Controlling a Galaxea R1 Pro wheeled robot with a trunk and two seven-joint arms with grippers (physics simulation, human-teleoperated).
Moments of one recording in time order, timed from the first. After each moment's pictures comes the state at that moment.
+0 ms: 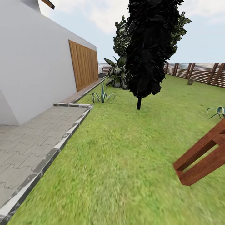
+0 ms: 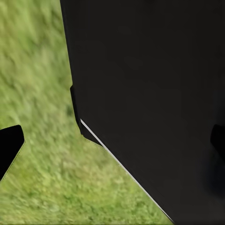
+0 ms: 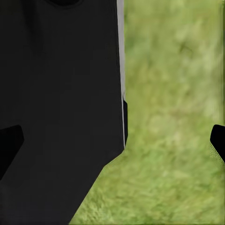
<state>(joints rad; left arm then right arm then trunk) 0.09 0.05 0.00 -0.07 -0.05 0.00 -0.09 0.02 -0.05 0.01 0.07 -0.07 -0.14 -0.01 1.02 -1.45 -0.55</state>
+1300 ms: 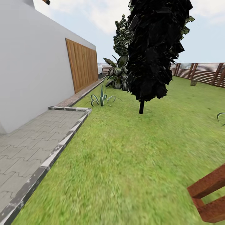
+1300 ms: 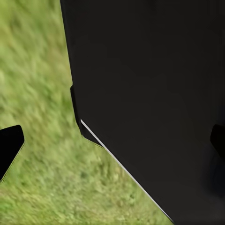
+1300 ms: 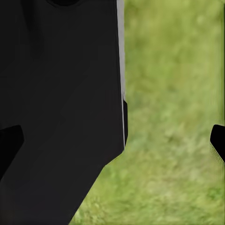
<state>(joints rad) 0.09 0.05 0.00 -0.07 -0.05 0.00 -0.09 0.02 -0.05 0.00 0.07 -0.07 -0.14 -0.01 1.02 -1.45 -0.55</state>
